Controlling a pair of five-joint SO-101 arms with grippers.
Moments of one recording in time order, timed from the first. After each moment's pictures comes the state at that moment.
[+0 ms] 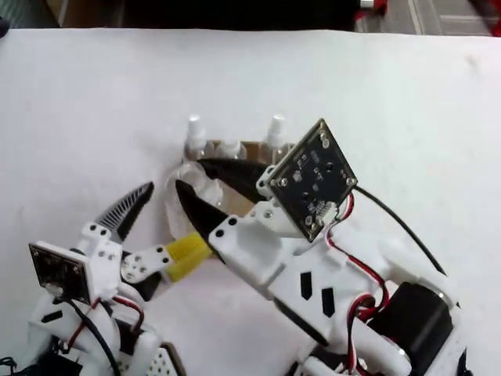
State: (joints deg) left arm 14.3 -105.1 60.1 61.5 6.4; right arm -51.0 -47.1 -5.0 76.4 3.1
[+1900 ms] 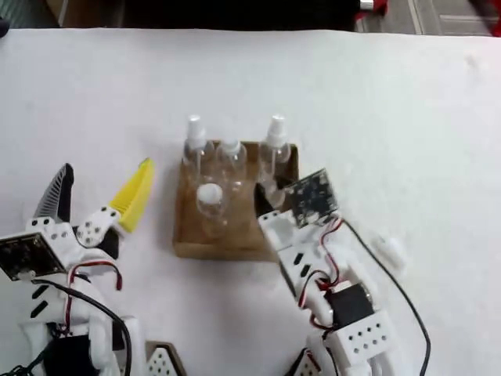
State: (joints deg) left arm -14.4 -104.9 69.6 48.4 8.1; right arm -27.0 -79.0 79.9 28.7 7.3
